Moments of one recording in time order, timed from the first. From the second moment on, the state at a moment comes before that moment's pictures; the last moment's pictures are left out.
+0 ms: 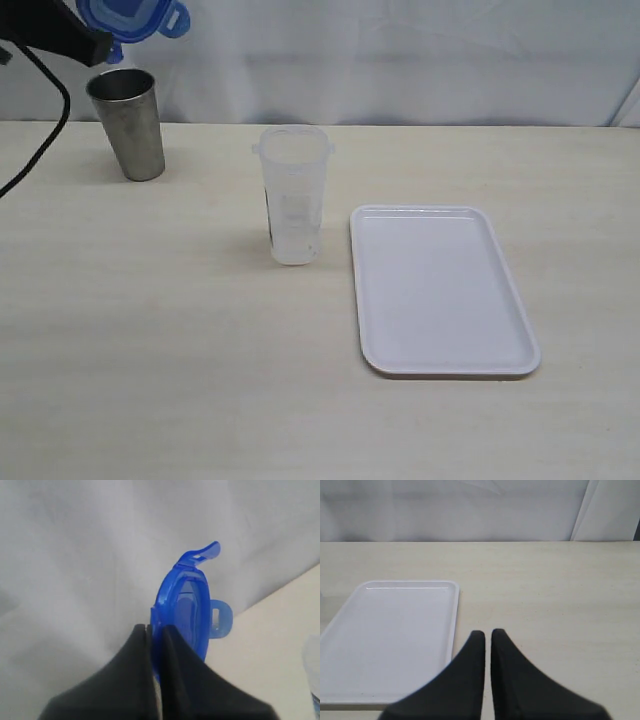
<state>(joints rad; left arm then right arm) -0.31 1.27 -0.96 -0.51 -0.03 0.92 -0.04 0.00 0.00 -0.03 0.34 0.01</state>
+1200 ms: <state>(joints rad) -0.49 1.80 -1.22 -0.03 -0.37 1.27 -0.04 0.00 0.00 -0.03 0.34 0.01</state>
